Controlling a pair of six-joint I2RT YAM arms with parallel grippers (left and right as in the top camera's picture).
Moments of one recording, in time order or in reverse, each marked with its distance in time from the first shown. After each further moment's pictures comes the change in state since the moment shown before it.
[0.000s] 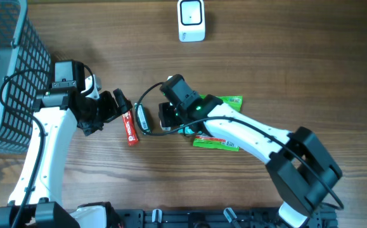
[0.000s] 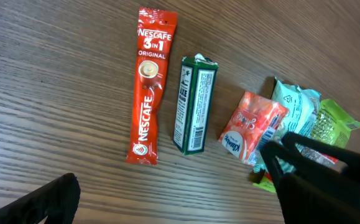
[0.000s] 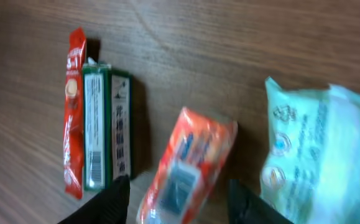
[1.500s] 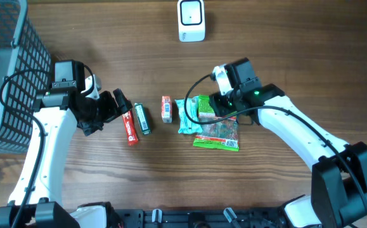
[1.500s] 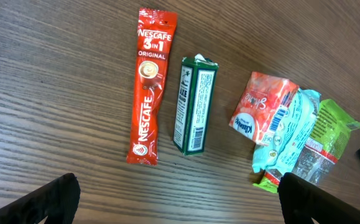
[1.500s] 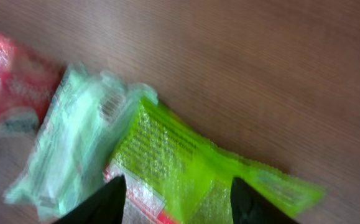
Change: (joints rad) left arm 0.000 0.000 0.000 0.000 0.000 0.000; right arm -0.373 -0.221 -0.182 -0.077 -0.051 -0.582
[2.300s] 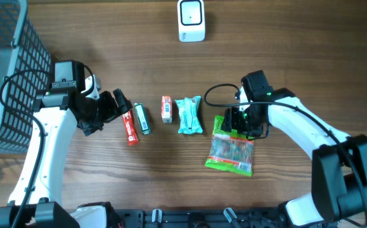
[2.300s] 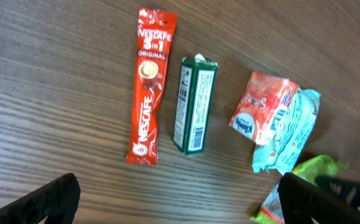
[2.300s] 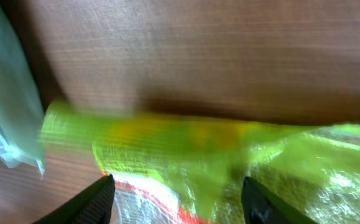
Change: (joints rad) left arm 0.000 0.000 0.000 0.002 0.000 0.000; right arm -0.130 0.027 -0.087 -0.314 -0.168 0.397
